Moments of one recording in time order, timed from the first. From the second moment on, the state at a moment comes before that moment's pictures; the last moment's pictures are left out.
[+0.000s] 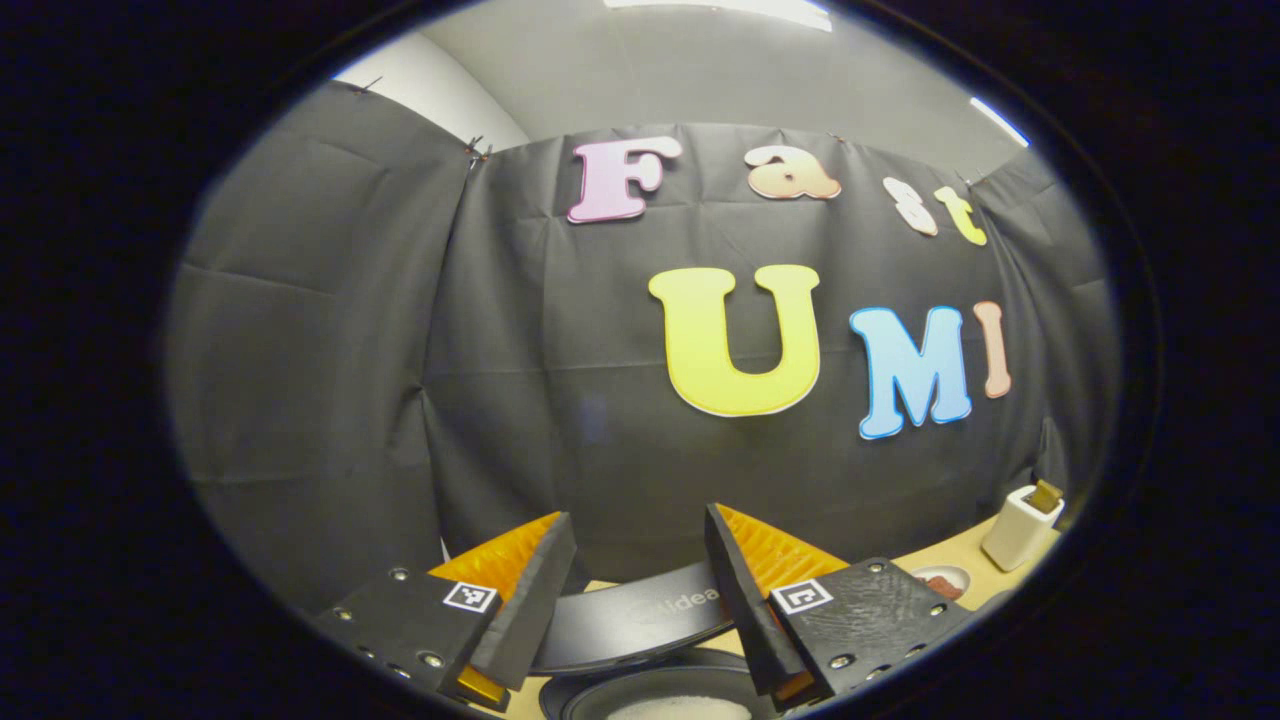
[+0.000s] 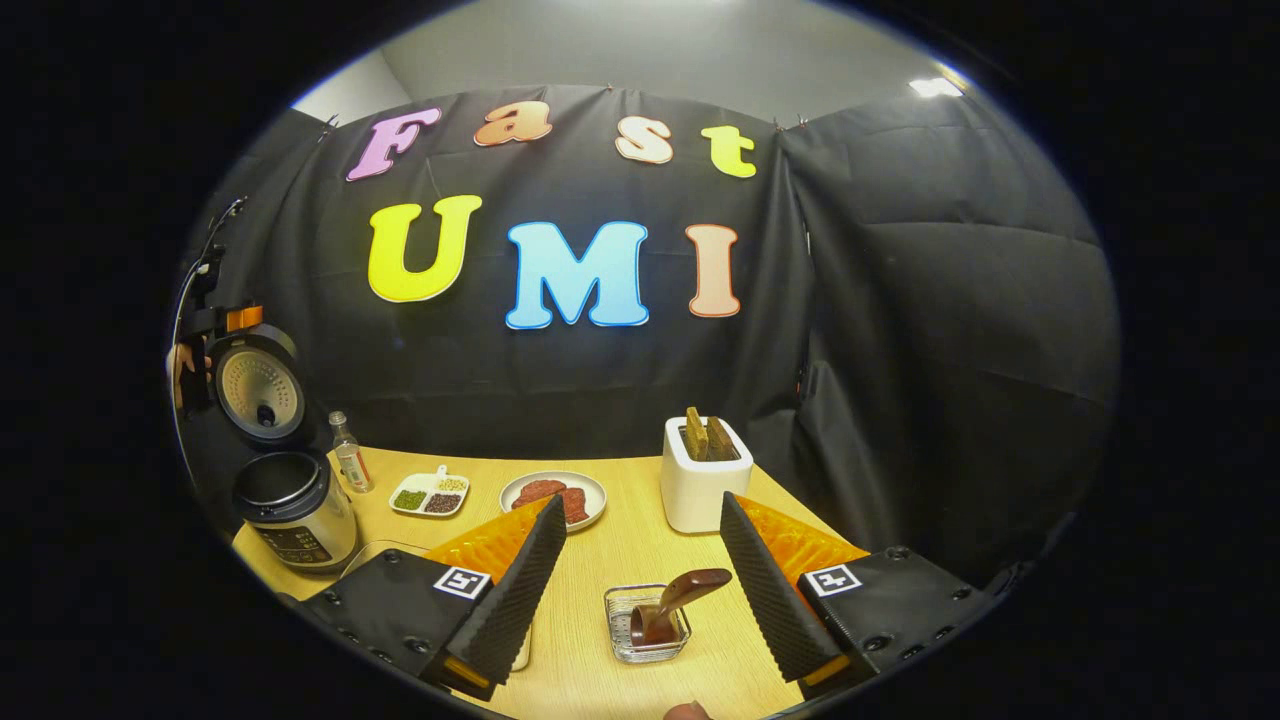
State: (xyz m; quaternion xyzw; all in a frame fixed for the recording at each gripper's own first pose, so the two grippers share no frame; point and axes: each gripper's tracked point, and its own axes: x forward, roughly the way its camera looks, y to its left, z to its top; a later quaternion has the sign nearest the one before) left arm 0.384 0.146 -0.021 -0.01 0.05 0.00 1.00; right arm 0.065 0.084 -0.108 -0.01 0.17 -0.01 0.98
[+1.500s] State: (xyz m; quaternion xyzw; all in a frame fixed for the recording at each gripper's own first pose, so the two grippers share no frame) left arm 0.245 0.080 -0.127 -0.04 0.15 -0.01 0.99; right arm 0.029 0.052 -0.100 0.00 0.18 0.04 0.98
